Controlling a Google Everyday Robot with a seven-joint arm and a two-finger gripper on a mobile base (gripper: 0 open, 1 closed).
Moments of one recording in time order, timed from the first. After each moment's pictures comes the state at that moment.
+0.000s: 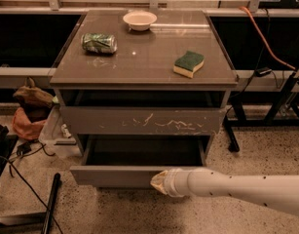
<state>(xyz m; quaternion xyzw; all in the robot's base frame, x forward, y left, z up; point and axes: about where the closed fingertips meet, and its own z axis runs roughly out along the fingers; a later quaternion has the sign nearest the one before) 0.522 -0.041 0.437 -0.48 0.79 0.16 0.34</state>
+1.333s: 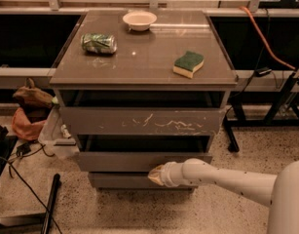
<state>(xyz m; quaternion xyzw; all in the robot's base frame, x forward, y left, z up) 0.587 -0.033 0.365 -0.49 0.78 0.19 0.34</state>
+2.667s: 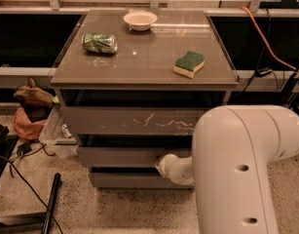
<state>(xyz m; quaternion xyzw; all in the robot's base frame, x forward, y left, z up) 0.636 -0.064 0.386 -0.44 0.82 0.00 0.37</state>
